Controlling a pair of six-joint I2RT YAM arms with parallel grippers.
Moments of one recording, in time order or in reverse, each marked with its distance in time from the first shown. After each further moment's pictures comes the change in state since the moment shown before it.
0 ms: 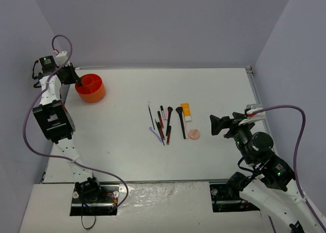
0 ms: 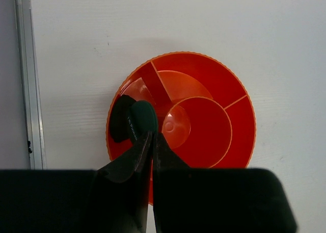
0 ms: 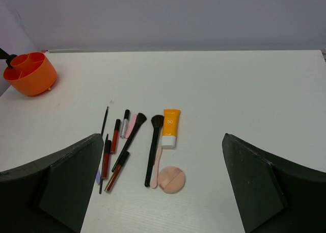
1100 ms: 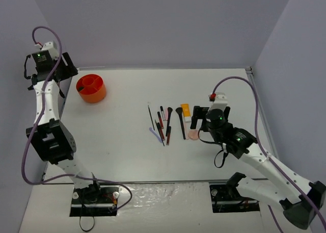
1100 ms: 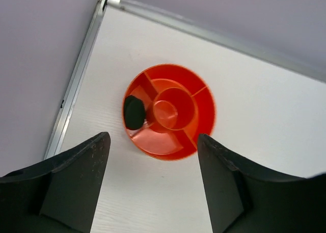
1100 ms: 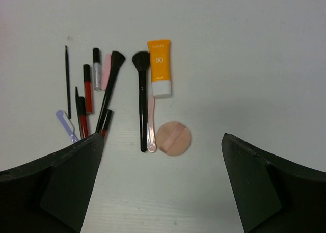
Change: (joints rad) left arm -0.052 -0.395 -0.262 0.066 -0.311 -0.264; right arm 0.000 0.453 0.047 -0.071 0.044 0.236
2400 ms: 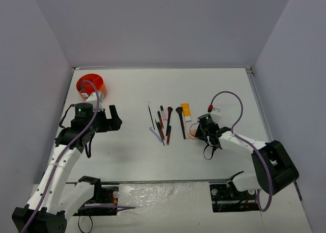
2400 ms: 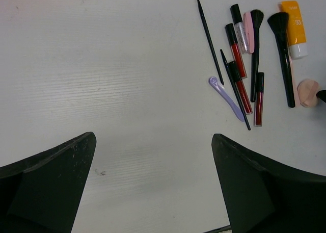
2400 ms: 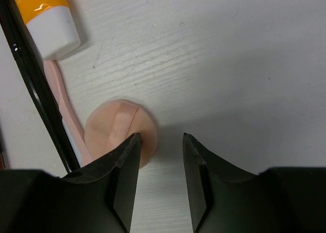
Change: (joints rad) left arm -0.505 -0.916 -0.886 -0.135 -0.102 -0.140; right arm -0.217 0.460 -0.289 0.335 -0.172 0.260
